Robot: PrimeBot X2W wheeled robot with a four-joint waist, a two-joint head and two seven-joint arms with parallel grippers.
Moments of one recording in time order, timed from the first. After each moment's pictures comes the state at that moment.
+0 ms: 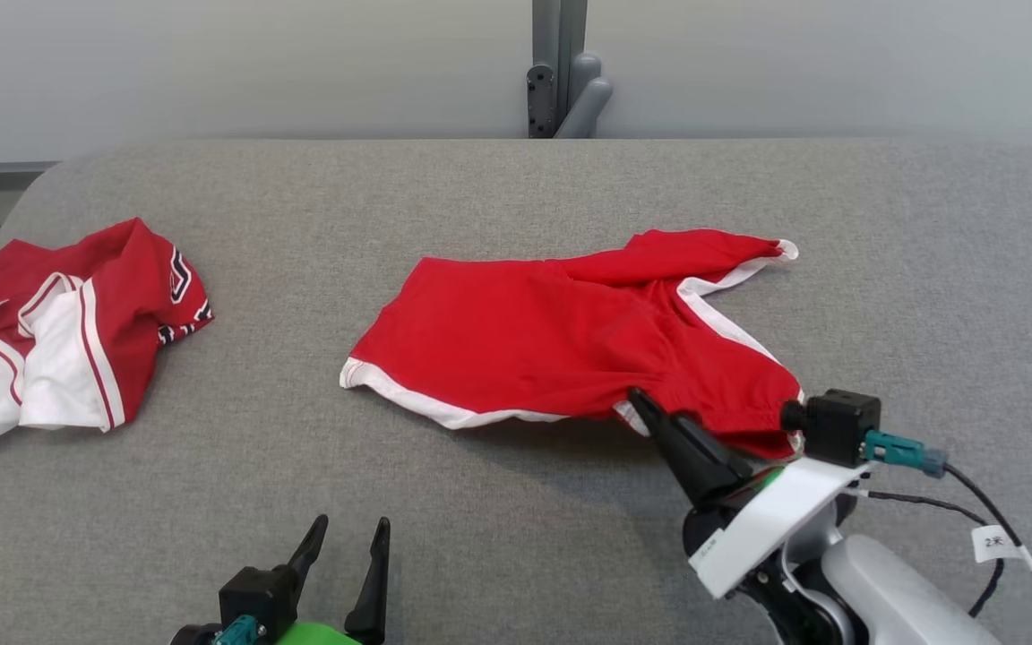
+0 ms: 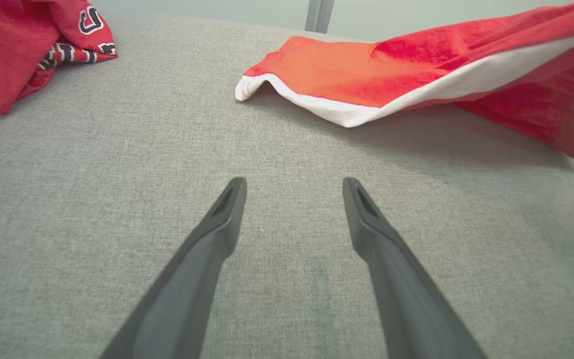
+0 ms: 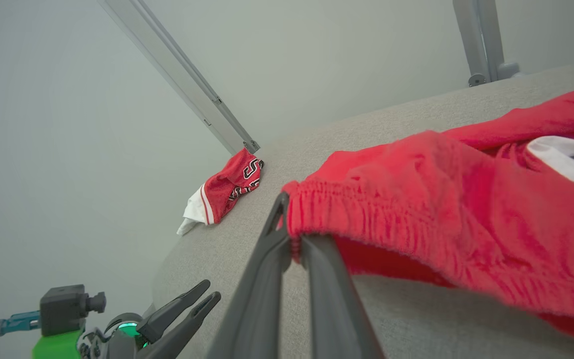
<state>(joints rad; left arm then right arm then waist) -0.02 0.05 -0.21 0.46 -0.24 -0.13 -0.26 -0.25 -0.25 0.58 0.12 0.87 0.13 -0.11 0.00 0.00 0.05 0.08</state>
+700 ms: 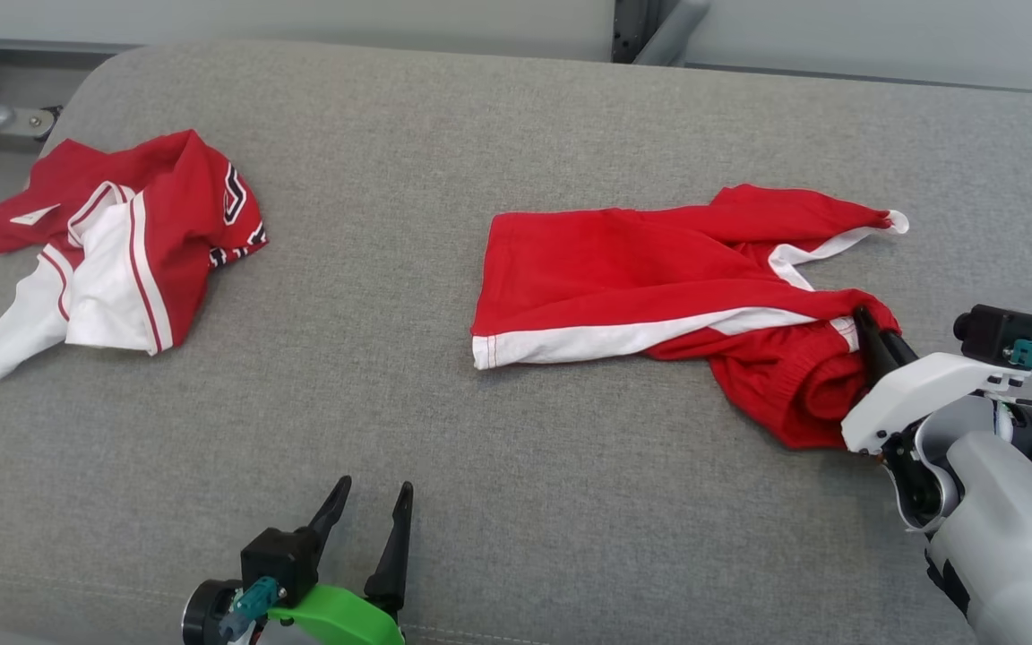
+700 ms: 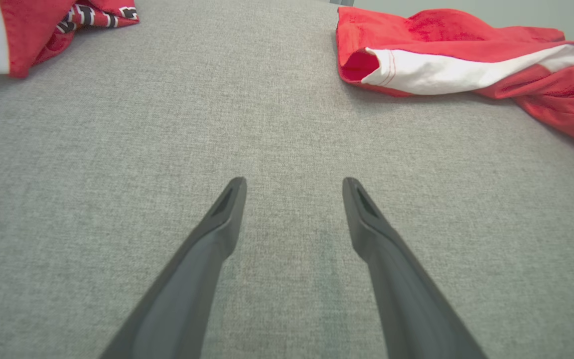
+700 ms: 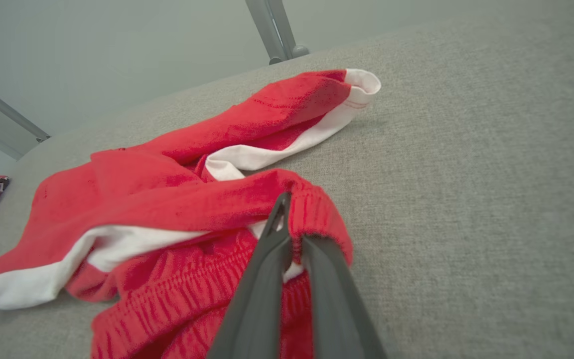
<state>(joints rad) -0.09 0.05 -0.26 0.47 -0.25 -0.13 -0.26 -0.56 -0.30 0.36 0.85 0.79 0.13 -0.24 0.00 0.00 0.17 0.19</state>
